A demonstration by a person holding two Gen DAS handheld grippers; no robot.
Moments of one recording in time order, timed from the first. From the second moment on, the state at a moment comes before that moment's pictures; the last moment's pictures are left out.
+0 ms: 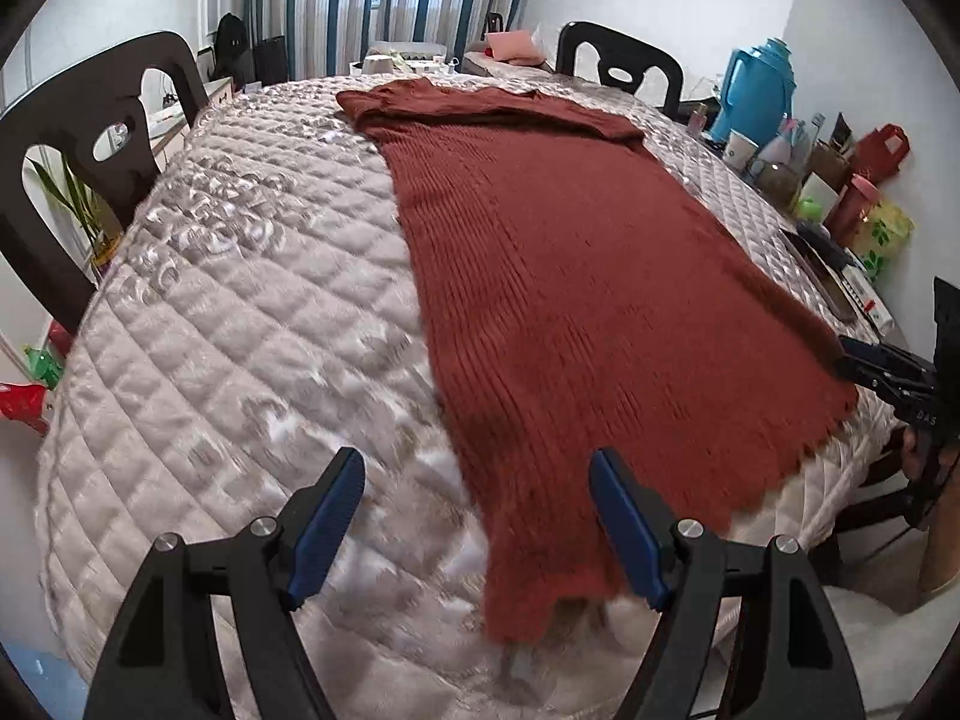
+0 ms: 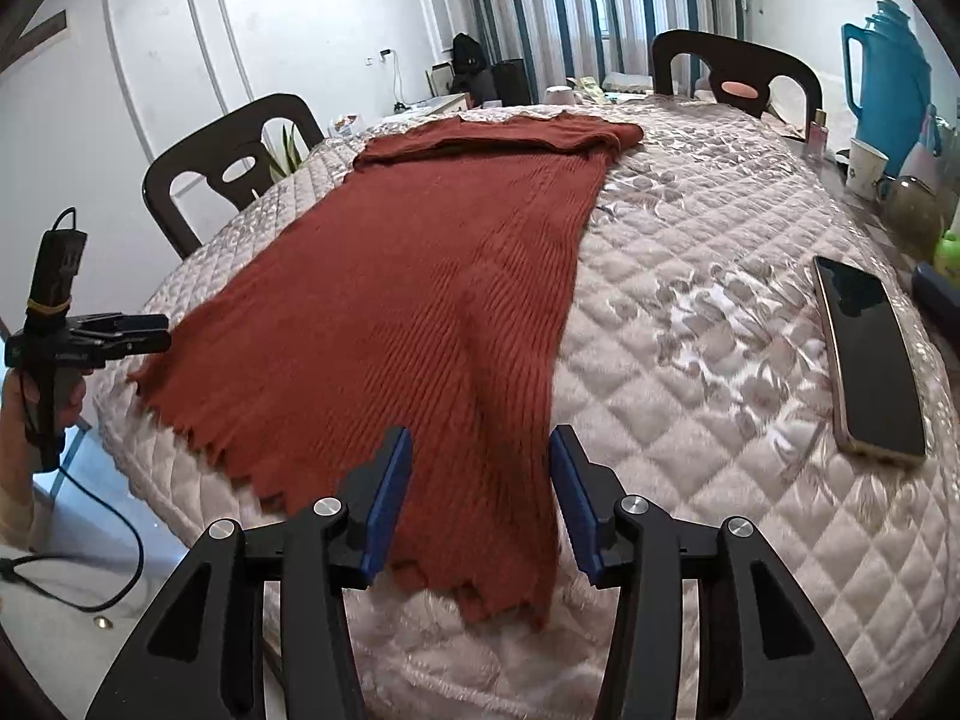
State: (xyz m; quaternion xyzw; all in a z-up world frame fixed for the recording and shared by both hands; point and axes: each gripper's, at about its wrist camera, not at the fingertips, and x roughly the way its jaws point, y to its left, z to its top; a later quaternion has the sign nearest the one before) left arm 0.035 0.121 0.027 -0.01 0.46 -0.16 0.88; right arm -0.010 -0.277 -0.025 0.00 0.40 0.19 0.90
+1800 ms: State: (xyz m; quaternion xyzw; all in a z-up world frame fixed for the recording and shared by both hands) left arm 0.021 0.094 0.023 0.00 0.46 -0.07 0.89; right arm -0.013 -0.241 -0.037 -0.04 0.42 0.16 0.89
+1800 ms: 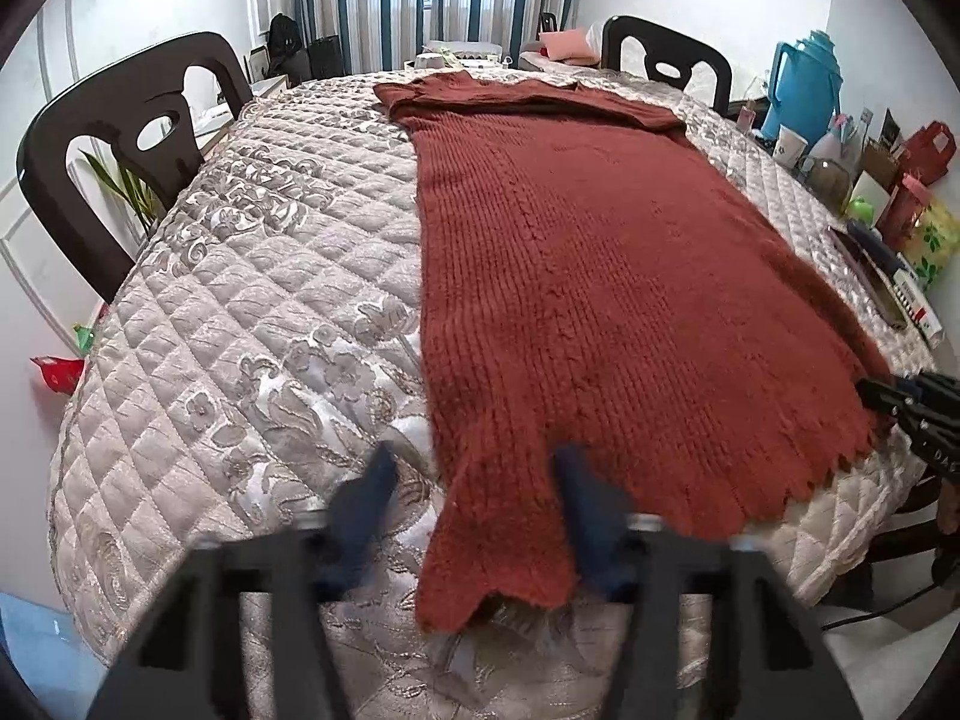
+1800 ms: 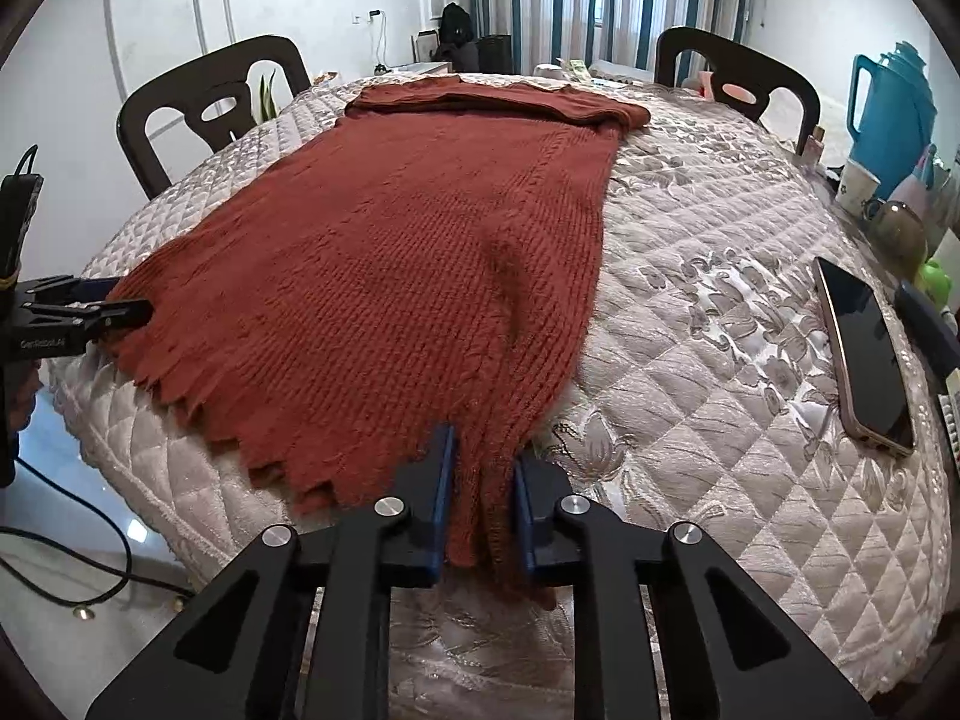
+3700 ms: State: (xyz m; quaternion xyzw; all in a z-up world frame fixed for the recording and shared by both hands) left arm 0.051 0.134 0.139 -0.18 0.32 -0.17 0.92; right arm 0.010 -0.303 0.077 0.13 0.24 0.28 0.92
